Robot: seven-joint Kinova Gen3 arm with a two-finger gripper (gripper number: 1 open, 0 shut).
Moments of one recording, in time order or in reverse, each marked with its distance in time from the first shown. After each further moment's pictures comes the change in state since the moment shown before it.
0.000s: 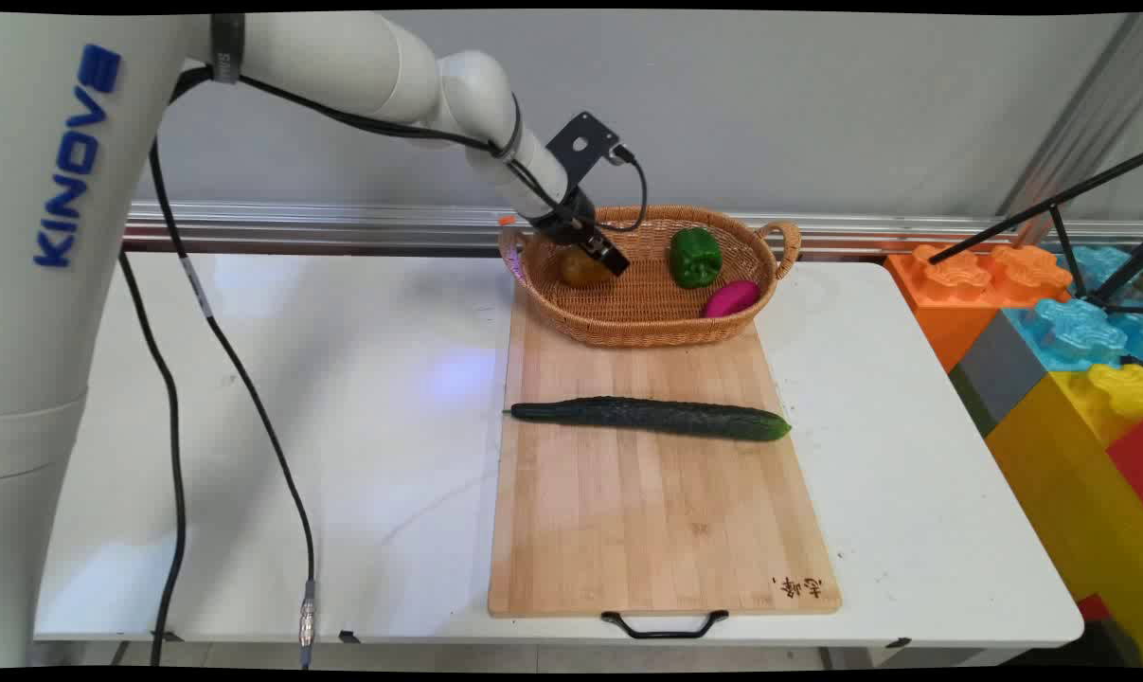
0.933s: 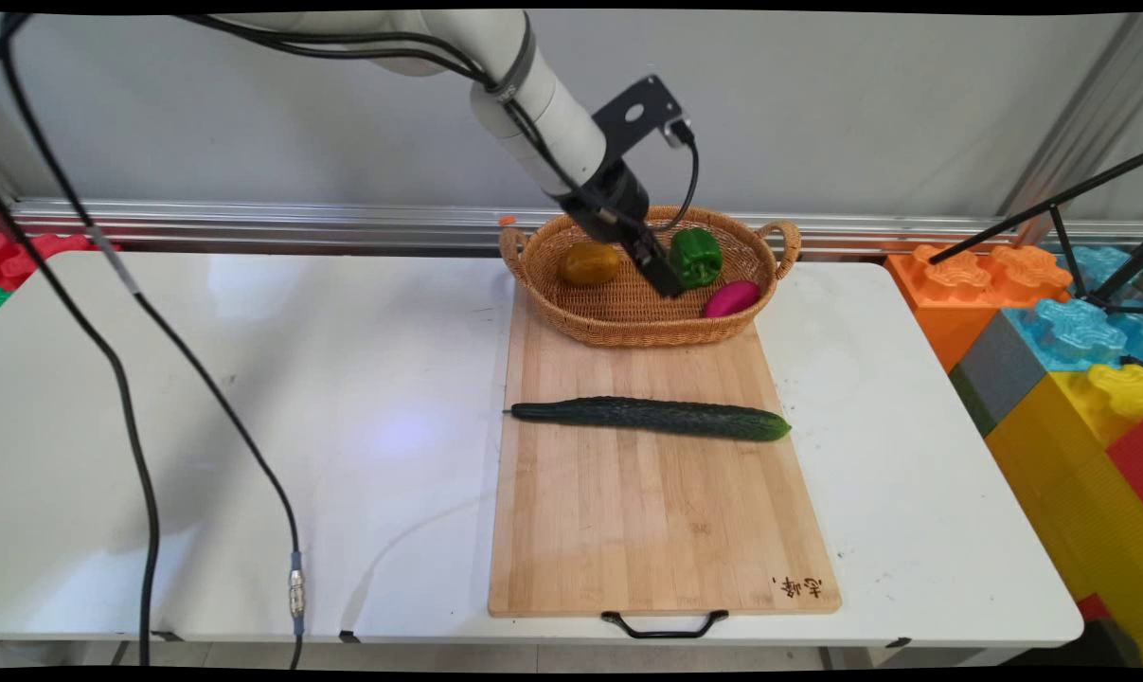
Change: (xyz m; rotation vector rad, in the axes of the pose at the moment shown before) arm 0.028 0.080 -0.105 -0.271 0.024 0.293
